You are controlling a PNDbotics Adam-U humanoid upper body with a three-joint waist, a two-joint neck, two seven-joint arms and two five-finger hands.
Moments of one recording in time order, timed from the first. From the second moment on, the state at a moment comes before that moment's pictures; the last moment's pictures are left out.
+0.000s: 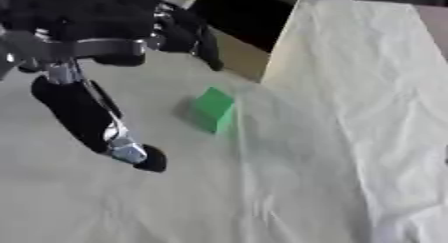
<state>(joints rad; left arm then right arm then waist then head) -1.08 0.77 -0.57 -1.99 -0.36 -0.03 -0.82 -0.22 -0.42 -0.05 -1.98 0.07 -0.47 -0.38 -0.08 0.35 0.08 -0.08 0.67</state>
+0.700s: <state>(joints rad) -1.06 0.76 -0.62 -1.99 -0.49 -0.05 -0.91 -0.22 -0.42 -0.05 -1.98 0.06 -0.46 -0.37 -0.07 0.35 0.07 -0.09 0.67</state>
